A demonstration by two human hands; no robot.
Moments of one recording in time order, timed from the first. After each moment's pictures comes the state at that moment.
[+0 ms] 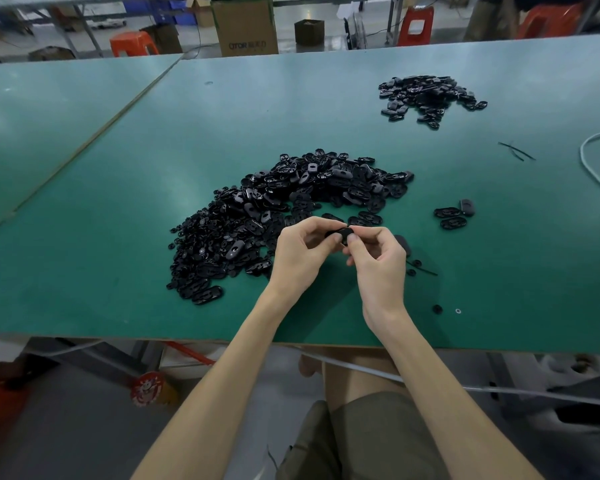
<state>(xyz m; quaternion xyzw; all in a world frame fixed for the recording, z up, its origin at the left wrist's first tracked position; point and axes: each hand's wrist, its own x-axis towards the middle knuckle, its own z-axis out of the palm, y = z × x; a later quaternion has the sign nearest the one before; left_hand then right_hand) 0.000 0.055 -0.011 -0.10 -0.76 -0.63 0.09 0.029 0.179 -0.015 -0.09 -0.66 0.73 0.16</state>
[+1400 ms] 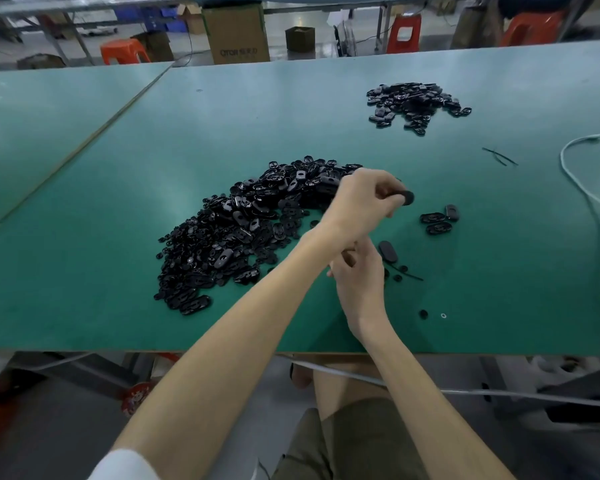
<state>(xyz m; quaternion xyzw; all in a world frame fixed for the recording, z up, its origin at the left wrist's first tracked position) -0.049 0.137 0.069 -0.20 -0.86 -0.48 0.02 0.029 0.175 -0.009 -0.07 -0.71 0.70 0.10</state>
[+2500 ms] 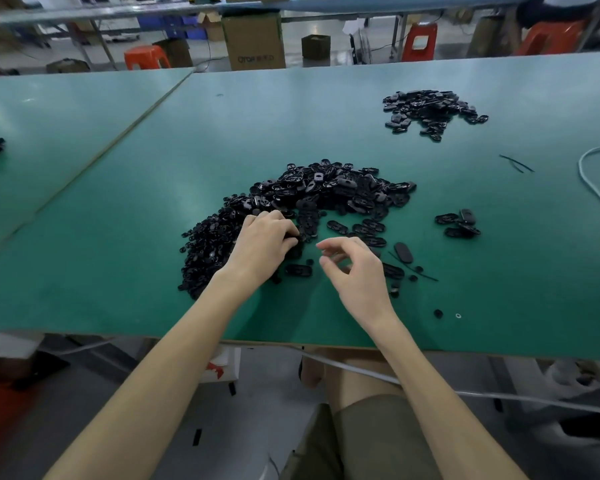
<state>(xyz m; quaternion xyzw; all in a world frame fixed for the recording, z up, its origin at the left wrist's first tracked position) -0.021 -0.012 0.018 -0.12 -0.98 -0.12 0.09 0.033 0.170 -0.011 0.07 -0.83 0.54 0.10</state>
